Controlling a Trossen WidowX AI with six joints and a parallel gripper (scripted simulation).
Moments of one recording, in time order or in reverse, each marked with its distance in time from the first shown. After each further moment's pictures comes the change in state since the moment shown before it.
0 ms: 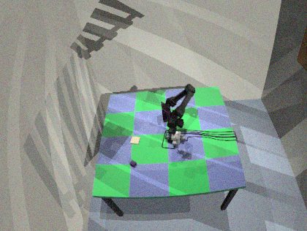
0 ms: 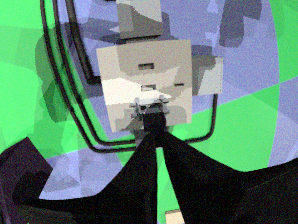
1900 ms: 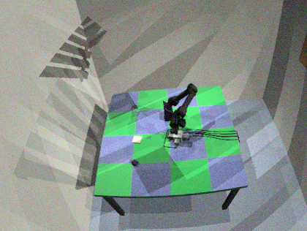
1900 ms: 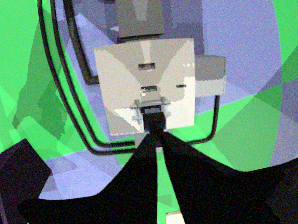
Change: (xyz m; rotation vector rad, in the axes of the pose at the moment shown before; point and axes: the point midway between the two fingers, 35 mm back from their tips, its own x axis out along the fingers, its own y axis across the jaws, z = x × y) arm 0.007 0.000 0.000 0.000 0.003 0.000
